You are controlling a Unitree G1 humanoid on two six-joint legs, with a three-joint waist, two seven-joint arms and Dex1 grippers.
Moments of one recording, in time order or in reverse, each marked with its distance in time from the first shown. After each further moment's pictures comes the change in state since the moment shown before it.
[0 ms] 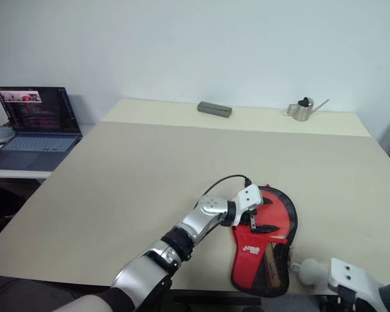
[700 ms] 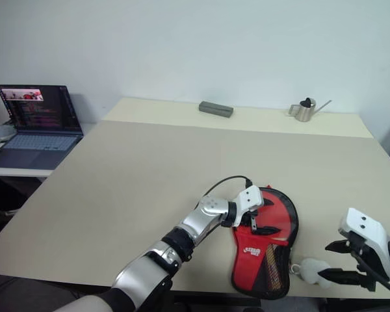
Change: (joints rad) left arm 0.002 -0.006 0.000 0.000 0.000 0.000 -0.014; right arm -0.282 0.032 -0.107 0.173 0.069 -0.004 -0.050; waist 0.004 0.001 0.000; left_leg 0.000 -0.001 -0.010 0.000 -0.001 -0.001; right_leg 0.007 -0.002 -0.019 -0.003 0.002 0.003
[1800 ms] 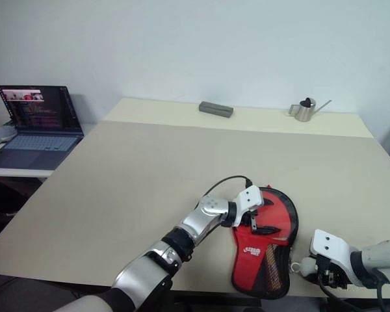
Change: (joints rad) left arm 0.000 0.000 0.000 0.000 0.000 0.000 0.002; right arm -0.130 0.072 0.460 0.153 -0.277 -0.336 -0.169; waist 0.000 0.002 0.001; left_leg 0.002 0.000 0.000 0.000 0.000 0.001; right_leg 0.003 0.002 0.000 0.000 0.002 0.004
